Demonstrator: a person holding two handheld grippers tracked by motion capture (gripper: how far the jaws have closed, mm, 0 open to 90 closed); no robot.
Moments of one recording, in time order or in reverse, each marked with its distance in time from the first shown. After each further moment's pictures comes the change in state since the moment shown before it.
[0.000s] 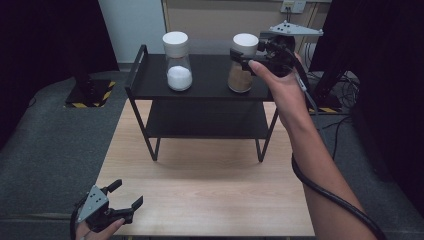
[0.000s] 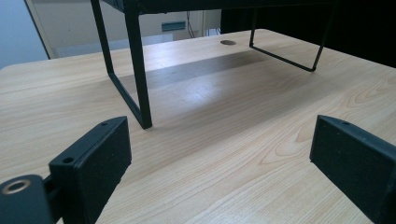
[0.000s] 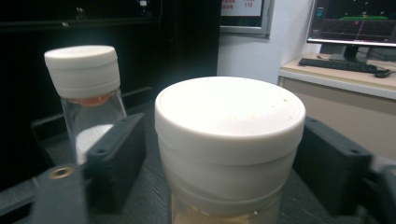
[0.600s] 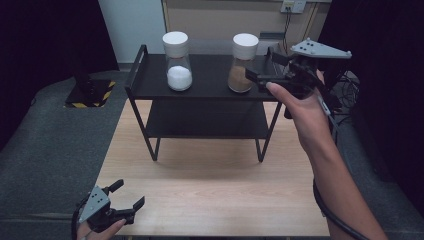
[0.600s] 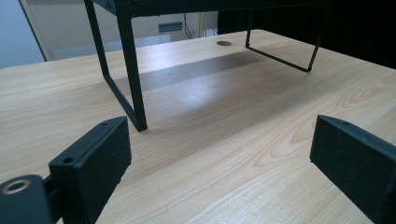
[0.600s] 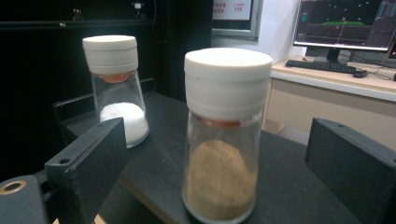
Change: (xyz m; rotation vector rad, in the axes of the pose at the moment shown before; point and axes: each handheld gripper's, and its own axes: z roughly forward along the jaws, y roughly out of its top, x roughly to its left) left arm -0.002 0.000 0.001 -0.003 -0.007 0.001; right arm 0.021 -0.021 -0.063 -0.024 -0.040 0.000
